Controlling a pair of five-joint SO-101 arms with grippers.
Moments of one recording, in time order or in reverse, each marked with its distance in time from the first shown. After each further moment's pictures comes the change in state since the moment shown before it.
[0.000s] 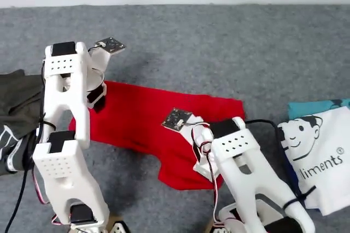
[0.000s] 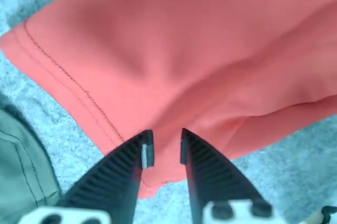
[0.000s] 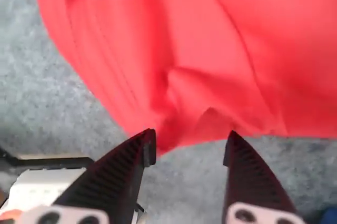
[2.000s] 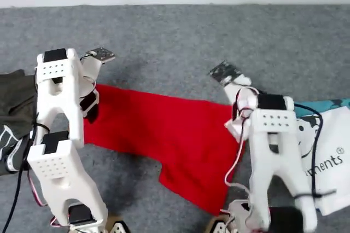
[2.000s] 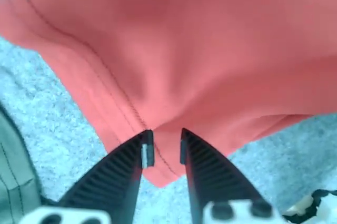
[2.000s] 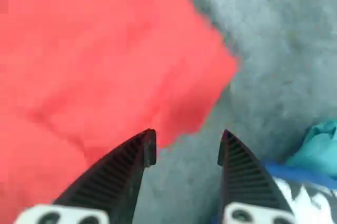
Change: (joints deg) left arm -3.3 0.0 5.4 0.0 -0.7; right arm 24.4 9.5 -16.8 -8.8 4.6
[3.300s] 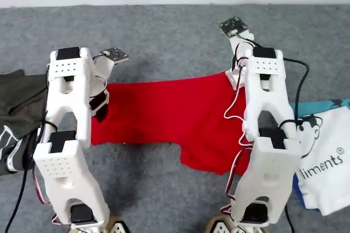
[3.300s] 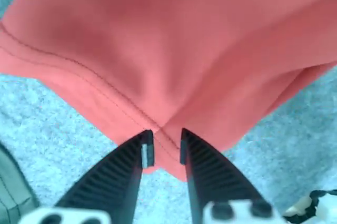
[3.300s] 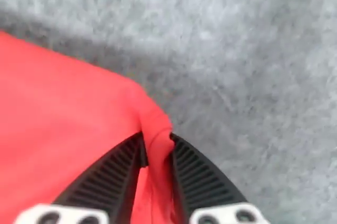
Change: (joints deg) left arm 3.9 0.0 0.0 0.0 0.0; right arm 1.8 48.3 -50.6 -6.3 -7.0
